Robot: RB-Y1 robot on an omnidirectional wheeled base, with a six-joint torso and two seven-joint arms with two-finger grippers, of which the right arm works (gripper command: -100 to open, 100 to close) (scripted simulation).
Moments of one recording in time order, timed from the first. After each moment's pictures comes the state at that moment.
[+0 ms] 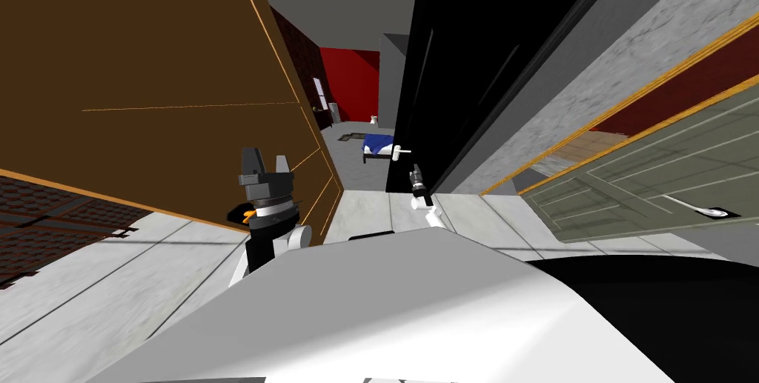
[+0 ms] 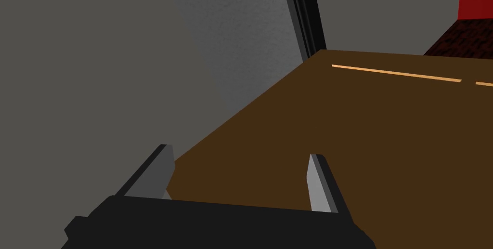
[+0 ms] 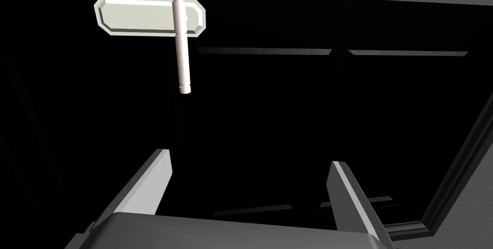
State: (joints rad) arm -0.06 -0.26 -0.02 -1.24 -0.37 -0.48 0.12
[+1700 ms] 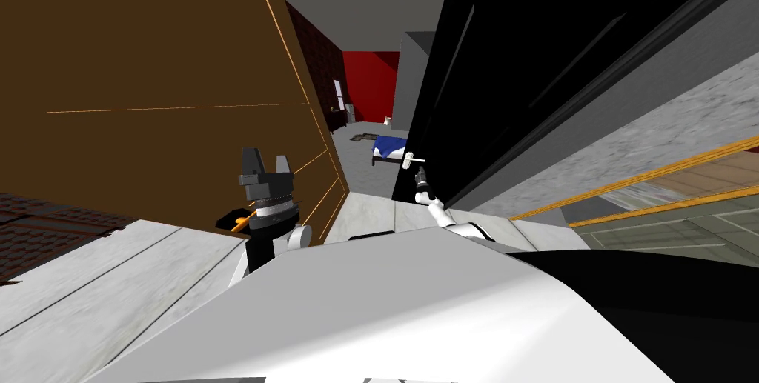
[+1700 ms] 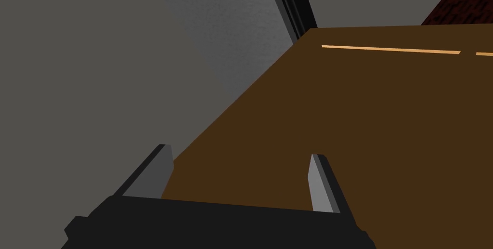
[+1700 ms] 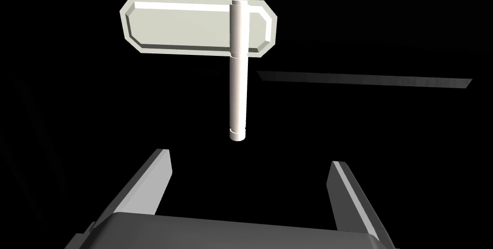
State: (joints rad) arm -0.28 -0.36 -0.04 -0.82 -0.54 -0.48 0.15
